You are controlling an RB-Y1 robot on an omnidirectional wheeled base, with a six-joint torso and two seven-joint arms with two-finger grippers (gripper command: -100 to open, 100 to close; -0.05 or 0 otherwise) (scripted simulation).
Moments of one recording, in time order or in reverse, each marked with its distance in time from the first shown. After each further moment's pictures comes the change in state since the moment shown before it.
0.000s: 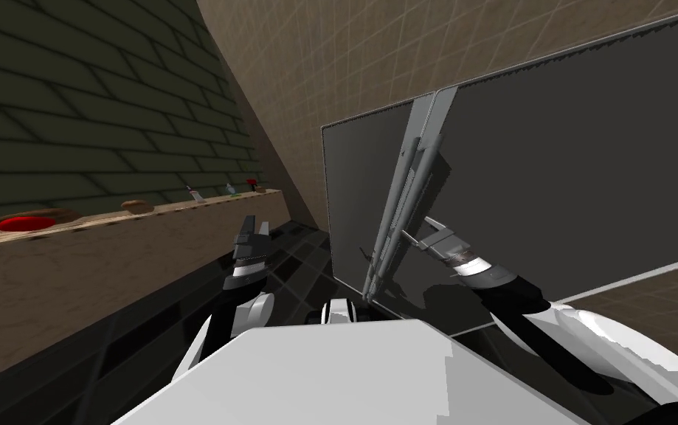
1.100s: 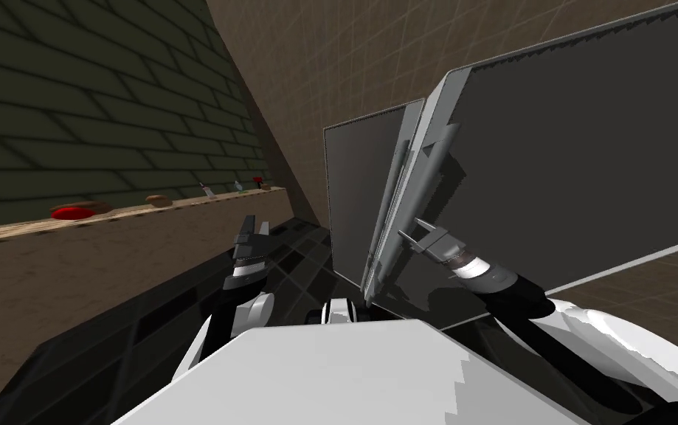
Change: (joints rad) left arm -0.001 0.000 0.000 0.000 0.000 0.000 0.000; right arm 0.024 -0.047 0.007 -0.072 -0.006 -0.055 -0.008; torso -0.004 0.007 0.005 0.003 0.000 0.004
